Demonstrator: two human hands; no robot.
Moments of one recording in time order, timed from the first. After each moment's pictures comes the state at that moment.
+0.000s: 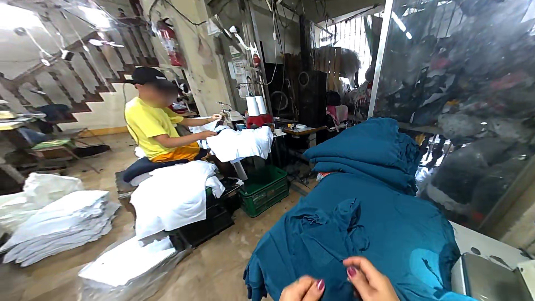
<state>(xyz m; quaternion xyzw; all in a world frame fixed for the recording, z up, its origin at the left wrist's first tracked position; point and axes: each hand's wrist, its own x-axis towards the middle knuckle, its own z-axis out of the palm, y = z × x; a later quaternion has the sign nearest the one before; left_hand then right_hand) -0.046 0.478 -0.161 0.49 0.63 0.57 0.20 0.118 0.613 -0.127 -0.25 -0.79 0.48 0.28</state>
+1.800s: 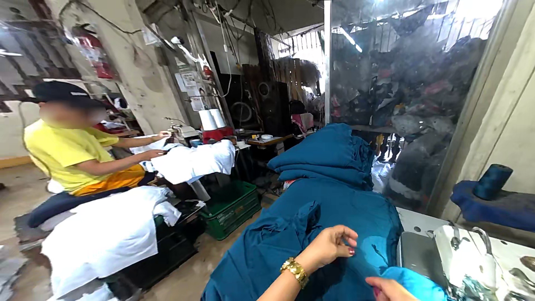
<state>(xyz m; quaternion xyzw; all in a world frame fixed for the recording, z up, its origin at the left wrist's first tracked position) 0.010 0.648 -0.088 0.64 0.50 0.39 0.44 0.231 0.595 -0.119 -0.42 -0.79 0.24 0.38</state>
